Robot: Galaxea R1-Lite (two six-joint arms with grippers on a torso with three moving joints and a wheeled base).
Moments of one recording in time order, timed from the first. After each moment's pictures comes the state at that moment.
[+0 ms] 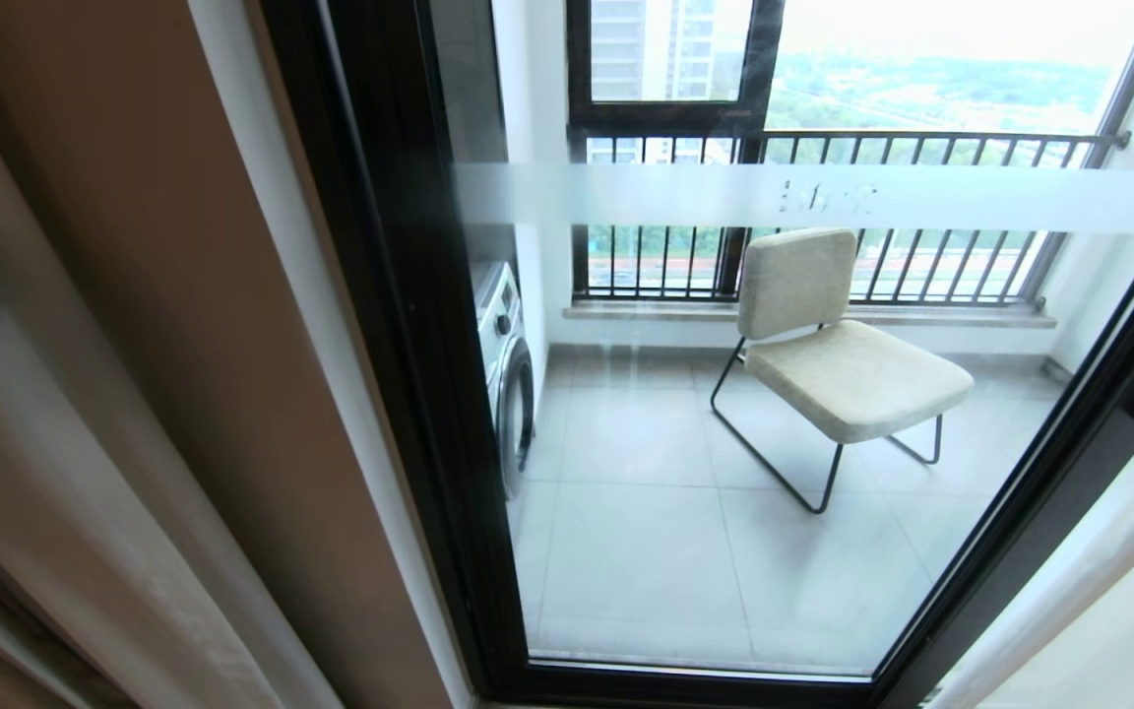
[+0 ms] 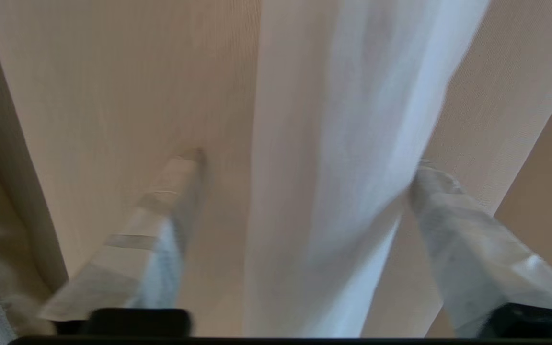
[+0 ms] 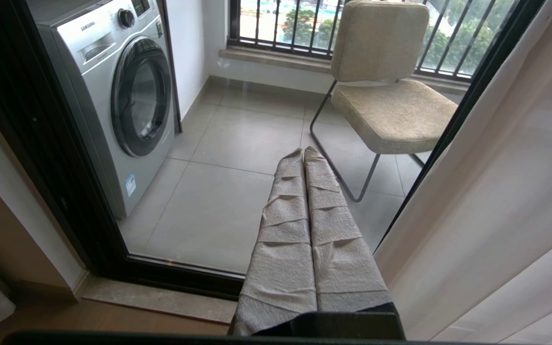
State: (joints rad) left arm 0.58 1.71 -0.91 -0.97 -0.05 -0.18; right arm 0.00 0.00 0.00 0.00 0.05 -0.11
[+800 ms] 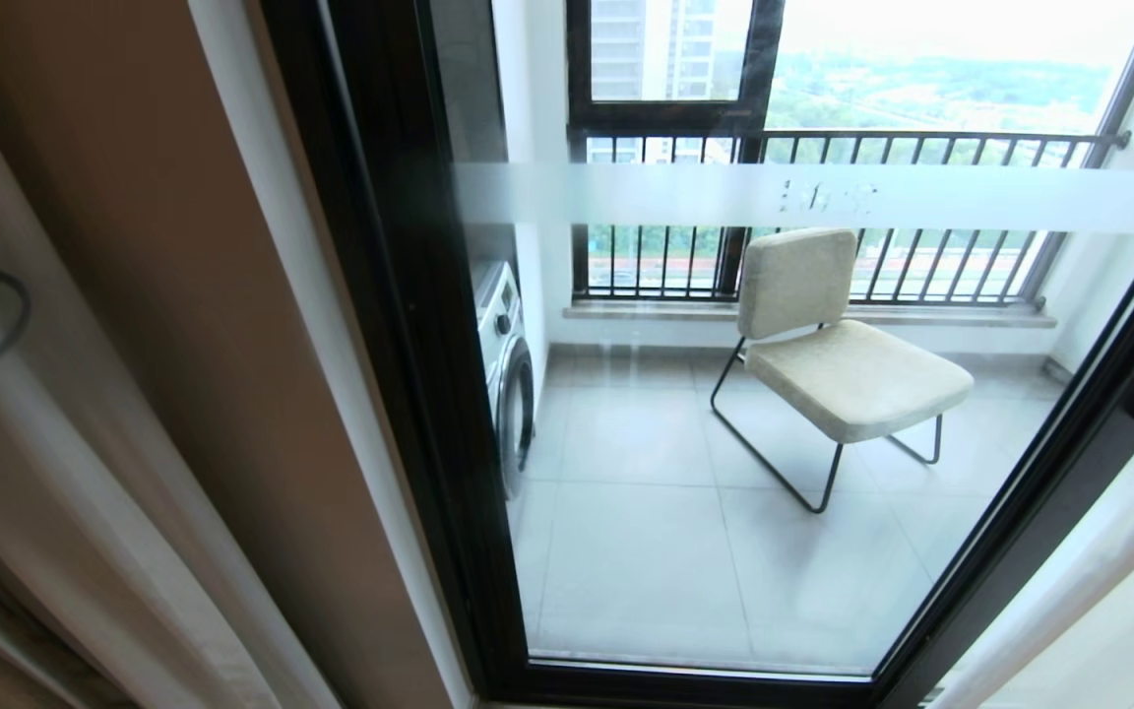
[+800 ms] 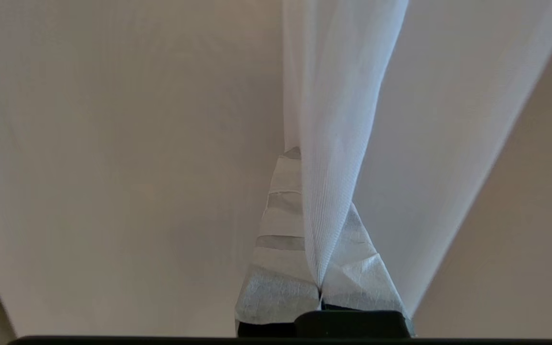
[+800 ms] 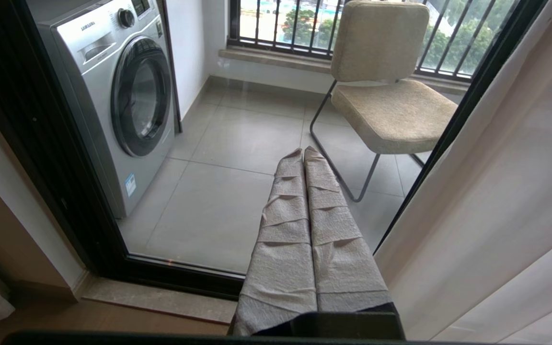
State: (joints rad) left arm 0.52 1.71 -0.91 -0.97 -0.05 -0.18; right arm 0.00 0.00 0.00 0.00 0.05 -0.11
